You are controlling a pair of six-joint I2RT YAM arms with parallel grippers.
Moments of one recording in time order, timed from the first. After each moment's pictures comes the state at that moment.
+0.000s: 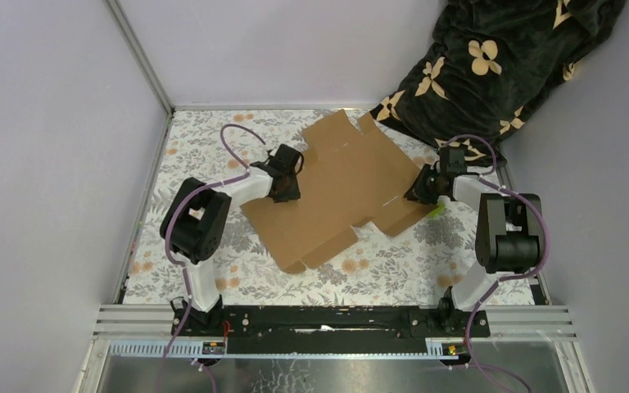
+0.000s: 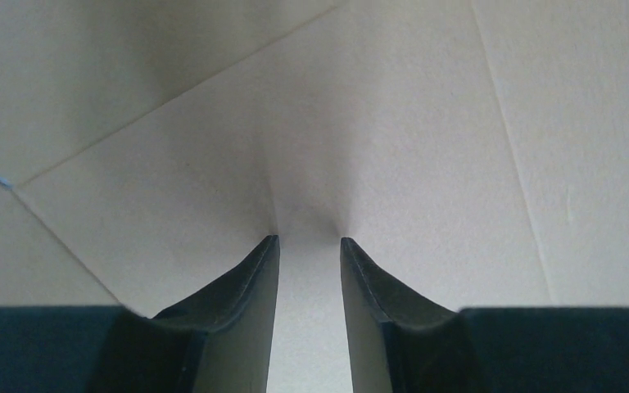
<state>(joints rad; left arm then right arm) -0.48 1.87 1.17 -0.36 -0.14 -0.64 -0.03 1.72 0.93 -0.22 -0.30 0.49</state>
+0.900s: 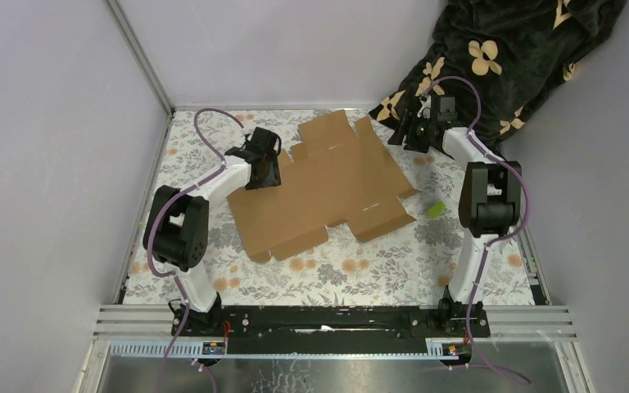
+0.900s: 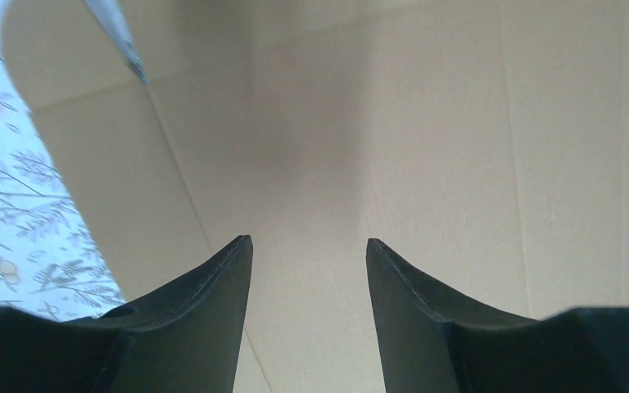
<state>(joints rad) -0.31 1.77 1.28 -0.54 -0.21 -0.46 0.03 2.00 1.54 -0.34 -0.38 0.31</state>
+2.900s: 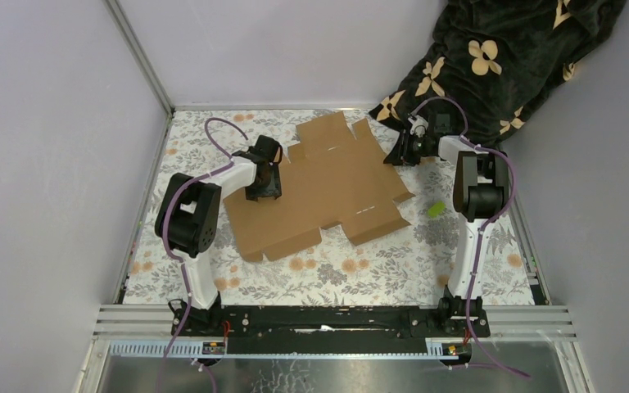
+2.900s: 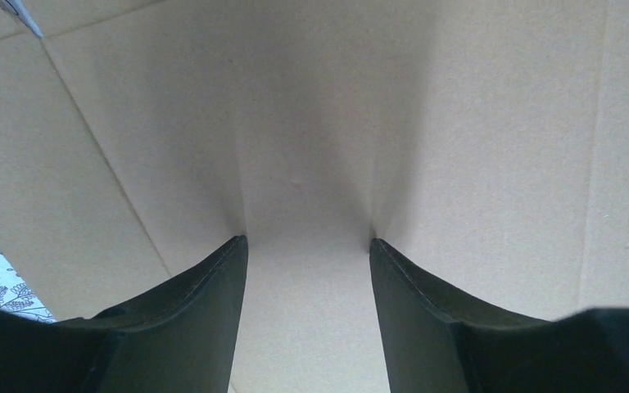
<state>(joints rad) -0.31 1.90 1.24 -0.54 -0.15 -0.45 -0.01 2.27 1.61 -0.33 -0.68 0.19</state>
